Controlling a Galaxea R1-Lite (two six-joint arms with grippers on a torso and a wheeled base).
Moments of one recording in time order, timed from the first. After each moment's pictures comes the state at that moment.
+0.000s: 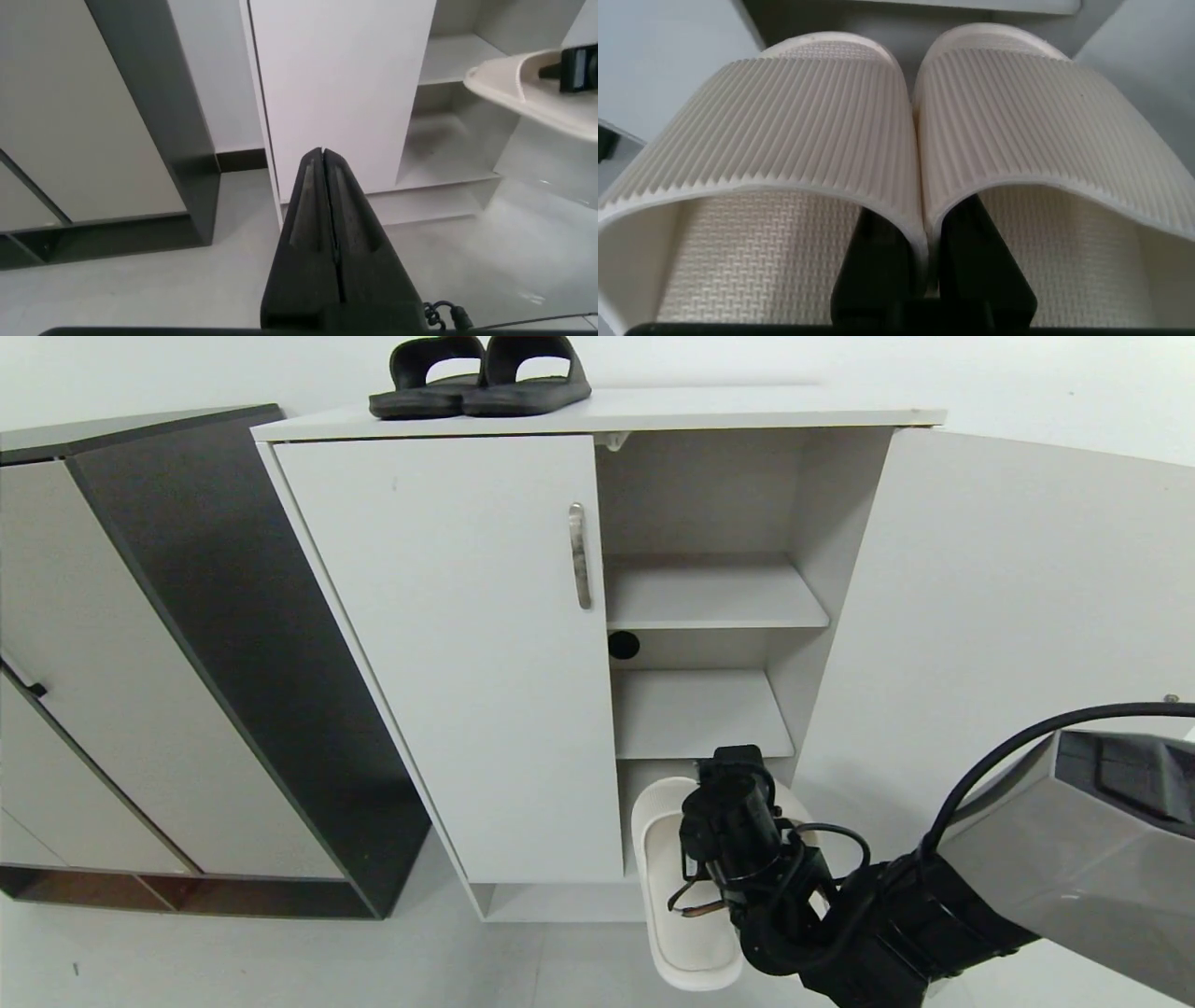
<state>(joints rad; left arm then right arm) 0.00 0.00 0.00 0.00 -0.06 0.07 0.85 2.15 -0.99 -0.66 -0.74 0.37</state>
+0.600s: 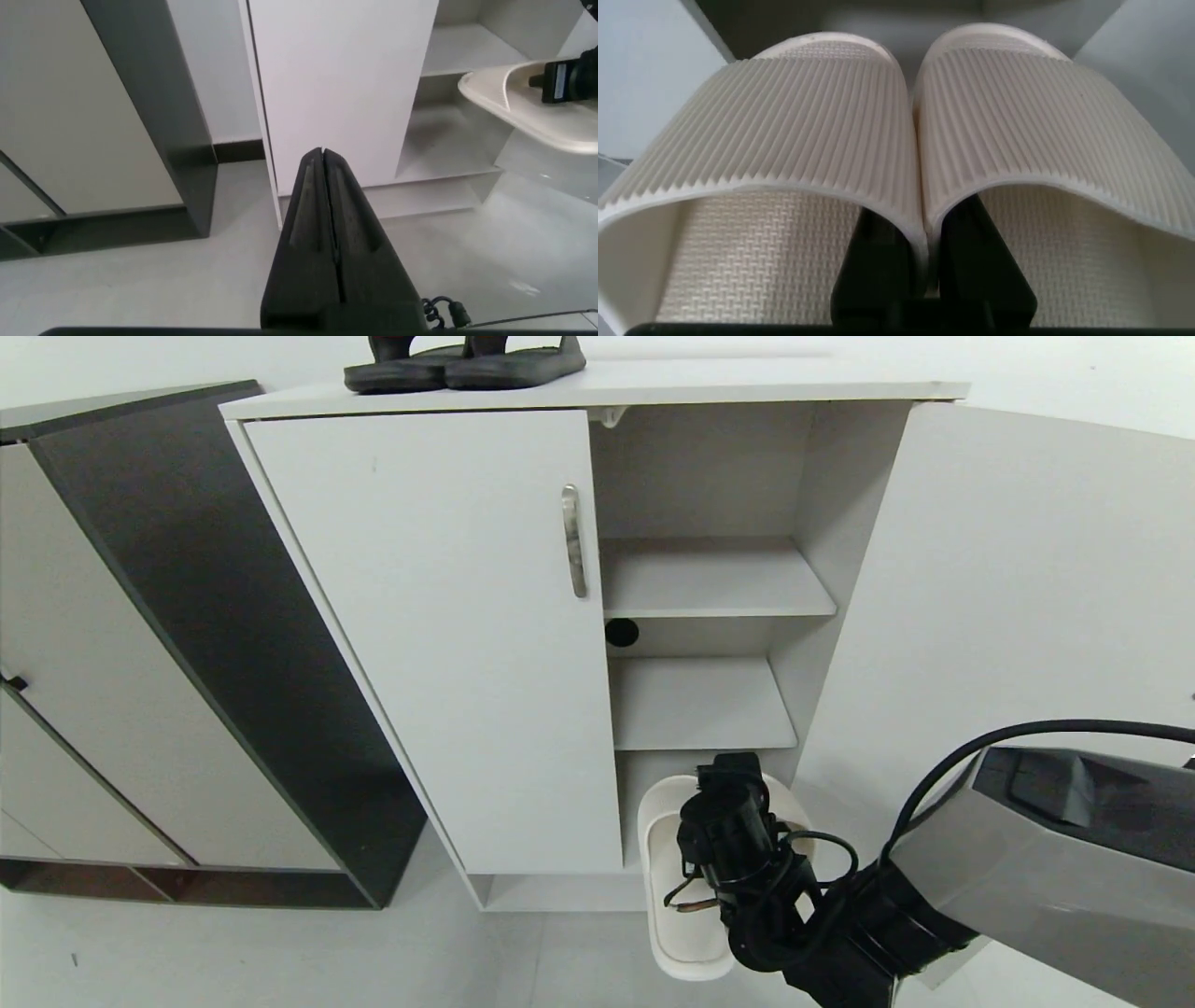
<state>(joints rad) 0.00 0.00 0.00 0.00 -0.05 0.06 0.84 2.23 -1.00 -0.77 -0.77 0.35</state>
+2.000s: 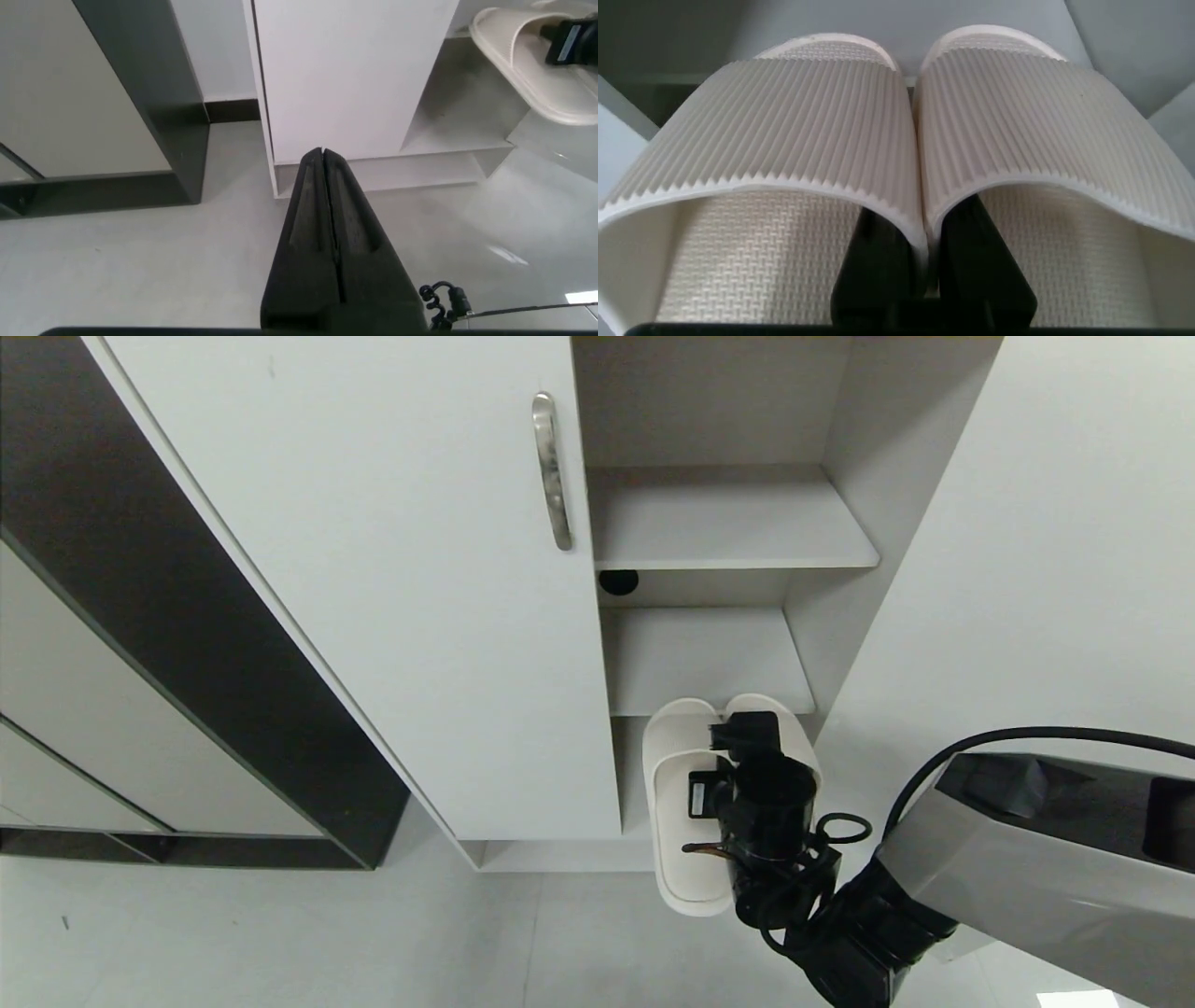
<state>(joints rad) 0.00 0.00 0.00 0.00 -0.04 0.04 0.78 2.29 -0.97 -1.33 -0.78 0.03</state>
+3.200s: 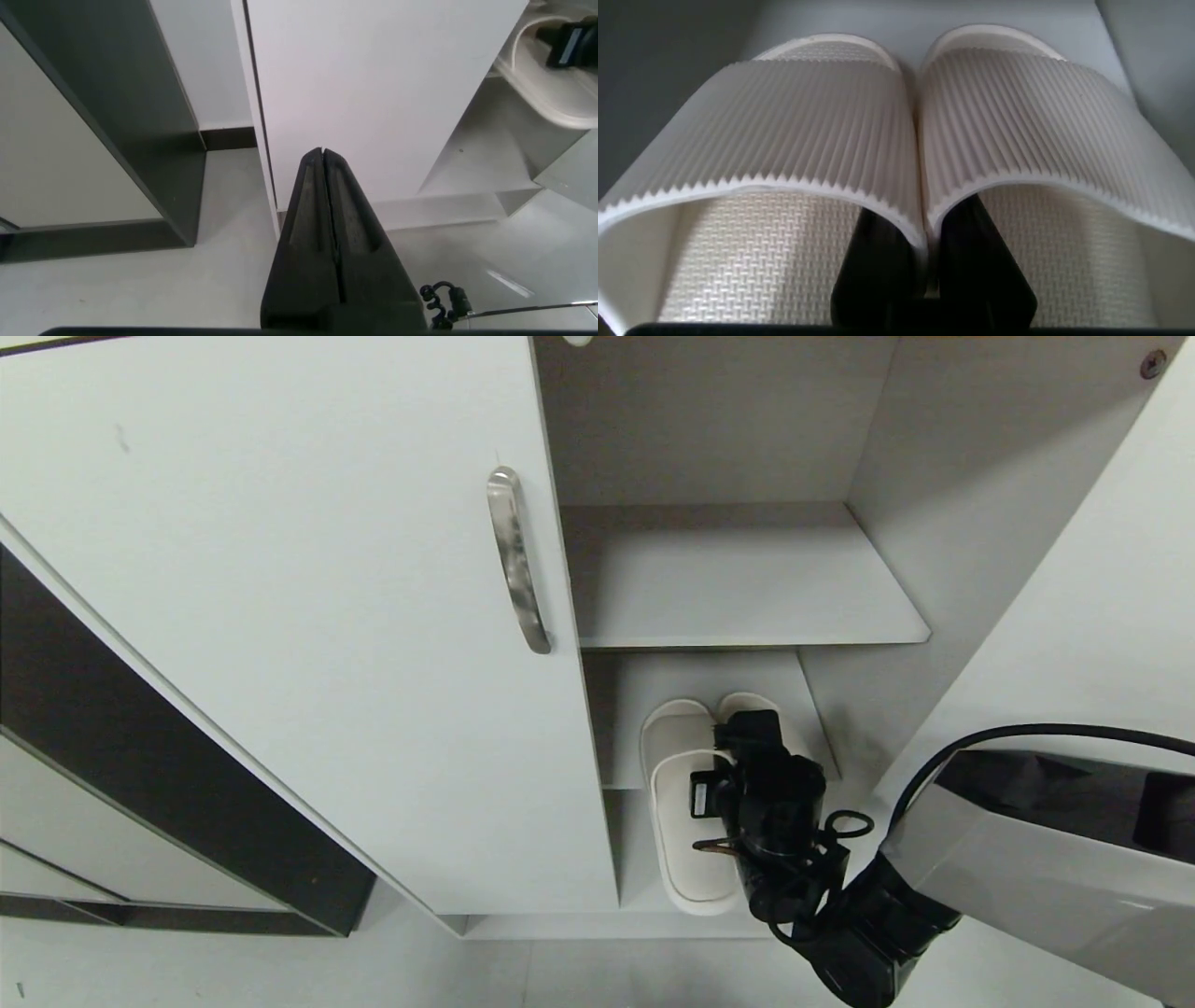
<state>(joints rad) 0.00 0.00 0.00 0.00 -0.04 0.04 0.75 2.29 -0.97 -1.34 -0.68 0.03</state>
